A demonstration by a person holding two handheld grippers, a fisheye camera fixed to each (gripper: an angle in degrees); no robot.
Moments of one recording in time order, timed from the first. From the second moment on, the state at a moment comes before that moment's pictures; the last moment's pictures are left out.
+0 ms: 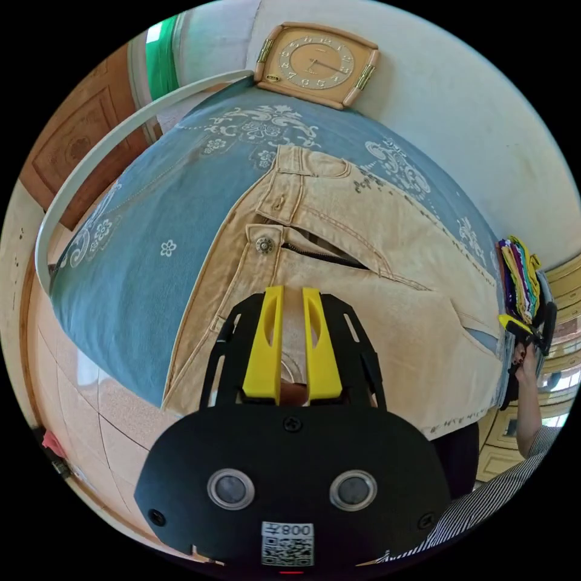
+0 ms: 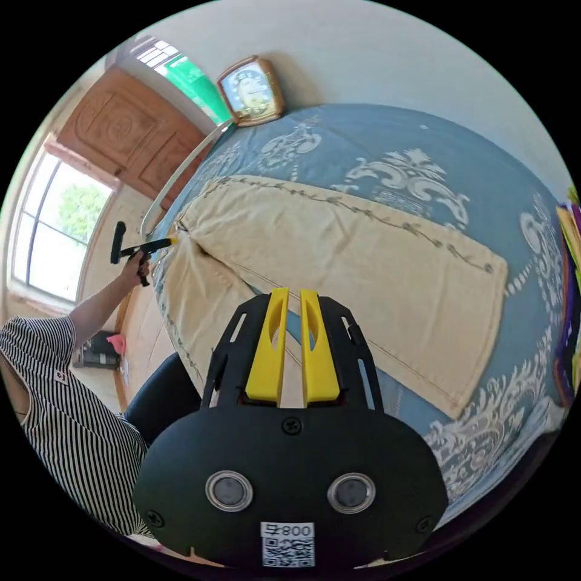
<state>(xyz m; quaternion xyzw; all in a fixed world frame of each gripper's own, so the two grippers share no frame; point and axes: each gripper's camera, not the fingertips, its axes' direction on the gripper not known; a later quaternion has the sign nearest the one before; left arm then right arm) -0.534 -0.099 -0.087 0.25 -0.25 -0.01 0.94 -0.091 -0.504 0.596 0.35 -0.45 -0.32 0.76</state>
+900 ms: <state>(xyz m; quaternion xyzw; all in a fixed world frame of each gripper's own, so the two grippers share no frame) -0.542 -0.083 -0.034 0.29 -0.31 0.01 0.90 -0.592 -0.525 0.636 0.47 -0.18 -0.55 0.66</state>
